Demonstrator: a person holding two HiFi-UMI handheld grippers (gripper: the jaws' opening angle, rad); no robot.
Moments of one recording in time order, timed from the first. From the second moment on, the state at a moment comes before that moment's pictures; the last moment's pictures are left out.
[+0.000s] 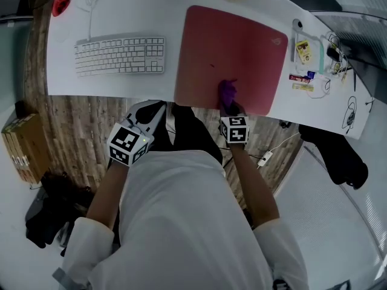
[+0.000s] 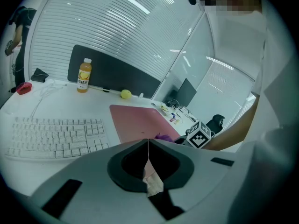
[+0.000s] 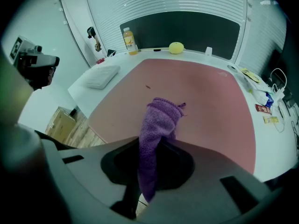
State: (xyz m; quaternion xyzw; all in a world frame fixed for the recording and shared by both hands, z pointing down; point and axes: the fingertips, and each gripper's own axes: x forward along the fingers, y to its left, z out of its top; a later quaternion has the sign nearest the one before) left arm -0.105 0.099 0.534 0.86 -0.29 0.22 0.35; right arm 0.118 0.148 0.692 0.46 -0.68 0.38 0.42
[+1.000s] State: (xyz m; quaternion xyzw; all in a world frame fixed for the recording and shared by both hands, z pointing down) left arm -0.167 0.091 0.537 0.86 -0.30 0.21 0.35; right arm -0.038 0.131 0.690 0.39 -0.74 0.38 0.40
